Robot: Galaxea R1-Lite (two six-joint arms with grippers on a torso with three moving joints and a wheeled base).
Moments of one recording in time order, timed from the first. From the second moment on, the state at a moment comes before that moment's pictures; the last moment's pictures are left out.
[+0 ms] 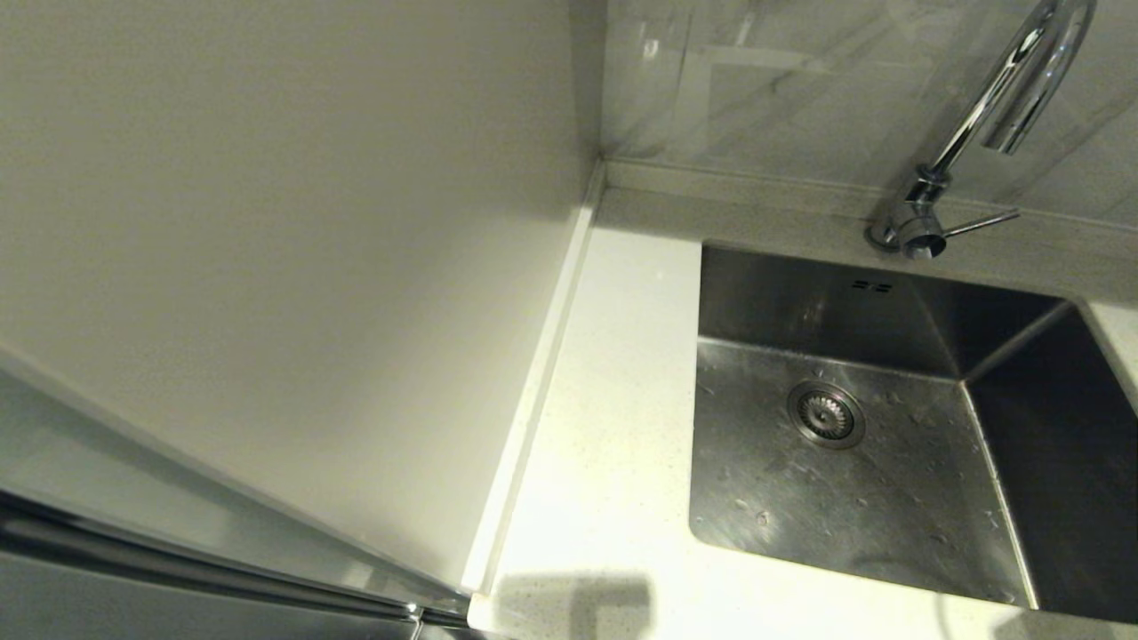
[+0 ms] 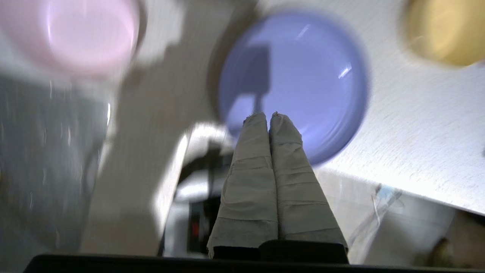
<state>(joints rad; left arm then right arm) 0.00 0.00 0.00 0.00 0.00 0.00 -1.91 1.38 -1.23 1.03 0.37 -0.29</state>
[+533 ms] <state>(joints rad) 0.00 0.00 0.00 0.00 0.00 0.00 -1.60 1.52 -1.35 1.07 0.54 -0.51</state>
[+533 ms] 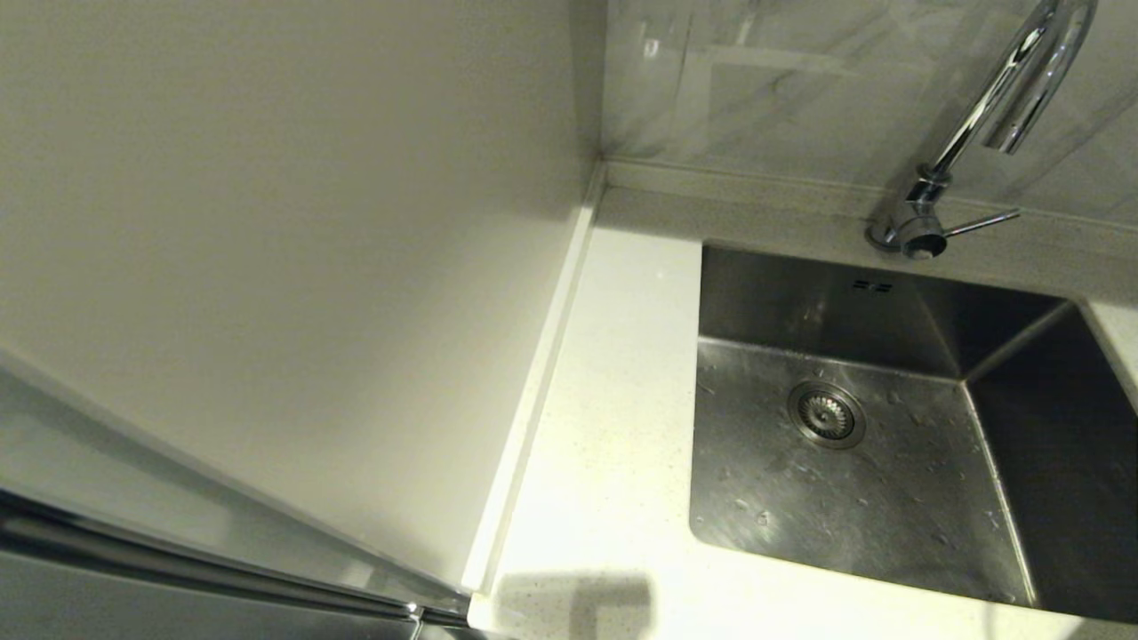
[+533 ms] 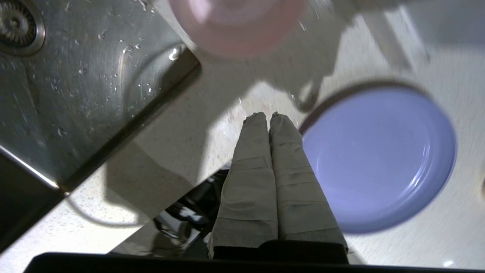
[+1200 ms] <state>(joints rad) 0.00 0.00 0.00 0.00 0.00 0.00 -1.44 1.60 -1.38 0.96 0.54 -0.51</state>
